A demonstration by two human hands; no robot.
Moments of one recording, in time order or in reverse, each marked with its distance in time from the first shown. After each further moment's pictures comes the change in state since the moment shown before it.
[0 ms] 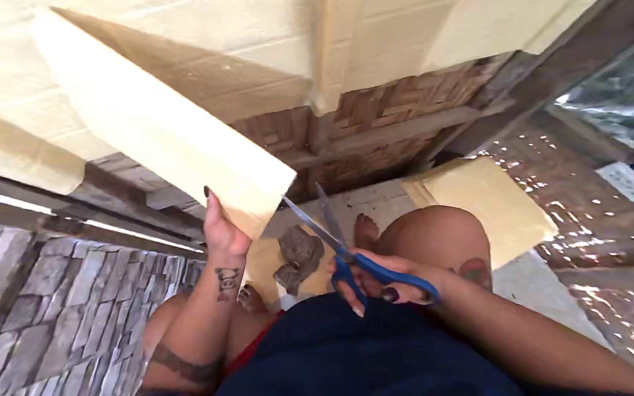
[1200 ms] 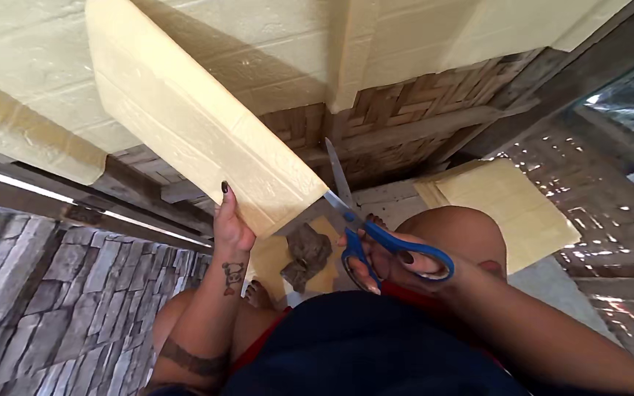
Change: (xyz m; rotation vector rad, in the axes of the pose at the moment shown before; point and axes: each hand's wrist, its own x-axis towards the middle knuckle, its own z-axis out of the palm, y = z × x) left_hand 0.004 0.007 -0.016 0.159 0.034 0.049; right_hand 0.019 -0.017 -0.005 0.078 0.035 -0.075
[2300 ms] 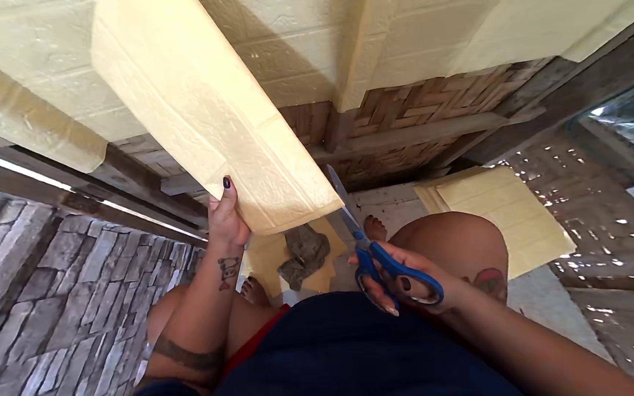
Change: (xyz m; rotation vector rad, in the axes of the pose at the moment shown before) left_hand 0.001 0.010 0.000 0.104 -0.058 0.119; right_hand -0.021 0.014 0.013 0.017 0.154 0.043
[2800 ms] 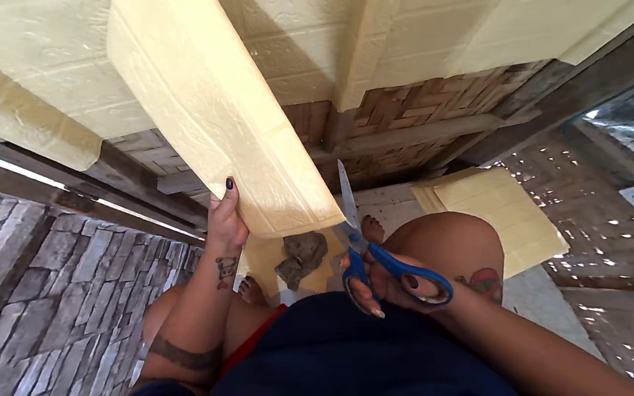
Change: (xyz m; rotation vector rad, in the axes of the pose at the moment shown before) left_hand 0.000 -0.001 -0.003 -0.001 -0.058 -0.037; right_hand 0.012 0.014 -0.006 0.071 -0.182 -0.045
